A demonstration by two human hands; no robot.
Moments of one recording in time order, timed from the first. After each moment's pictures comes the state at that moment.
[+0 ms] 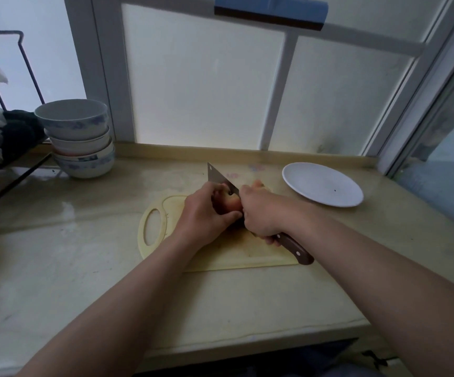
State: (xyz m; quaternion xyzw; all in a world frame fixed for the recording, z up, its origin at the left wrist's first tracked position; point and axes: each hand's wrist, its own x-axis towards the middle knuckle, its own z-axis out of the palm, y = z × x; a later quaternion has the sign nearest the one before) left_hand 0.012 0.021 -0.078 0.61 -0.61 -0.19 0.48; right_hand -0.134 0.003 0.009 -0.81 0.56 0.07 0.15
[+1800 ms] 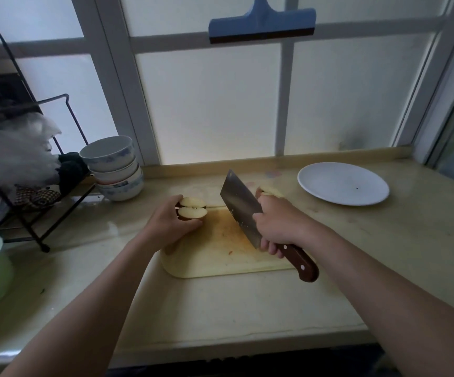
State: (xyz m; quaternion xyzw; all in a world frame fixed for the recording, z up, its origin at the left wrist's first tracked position) left_hand 0.095 0.040 -0.057 0.74 -0.54 -0.20 0.35; right_hand -0.165 0.018 0.001 -0.77 0.52 -0.12 0.35
